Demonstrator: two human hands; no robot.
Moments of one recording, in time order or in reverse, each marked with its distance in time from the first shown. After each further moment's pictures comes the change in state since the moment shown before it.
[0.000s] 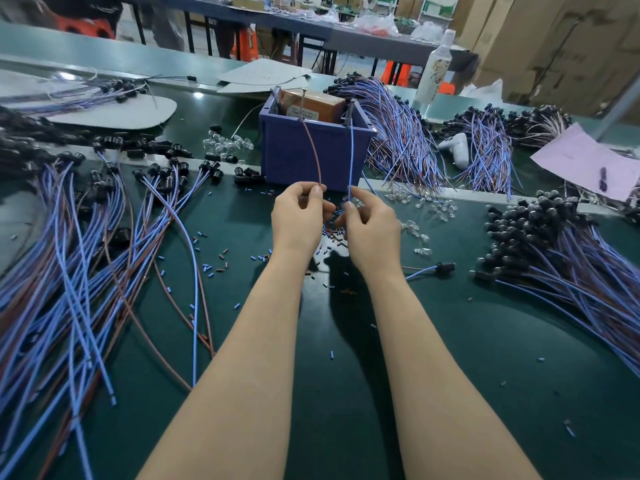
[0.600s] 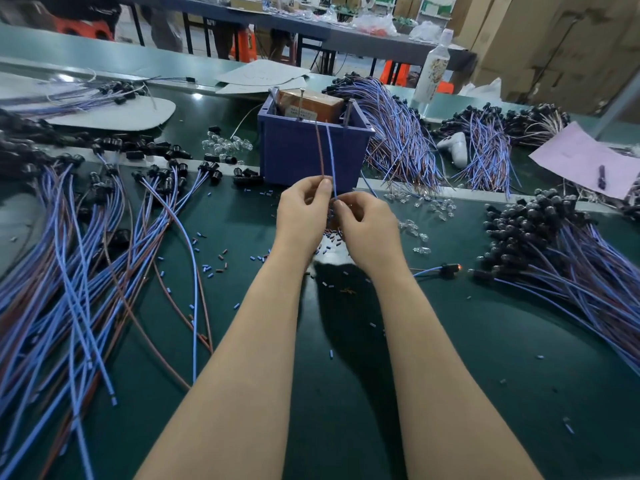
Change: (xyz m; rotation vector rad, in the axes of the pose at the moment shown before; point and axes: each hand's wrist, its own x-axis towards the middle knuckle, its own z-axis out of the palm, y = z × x) left_hand -0.002 0.009 0.002 -0.036 -0.088 0.003; right_hand -0.006 -0.017 -0.011 -0.060 -0.116 -0.053
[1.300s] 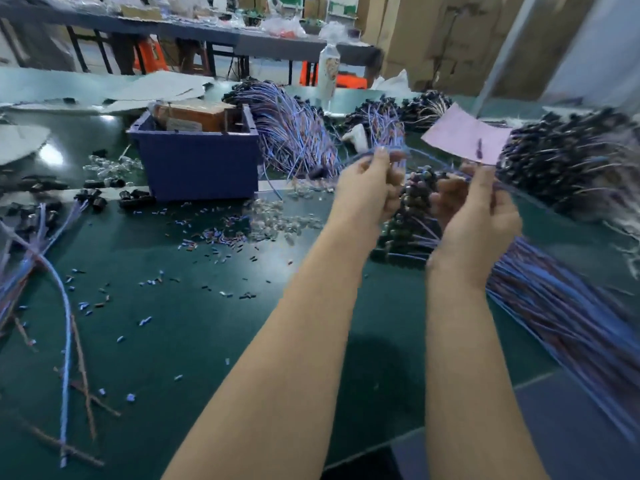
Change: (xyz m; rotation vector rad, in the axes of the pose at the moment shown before) left_hand -0.062 0.065 0.165 -0.439 -0.498 -0.388; right_hand -0.037 0.027 -0.169 0.685 0.951 0.052
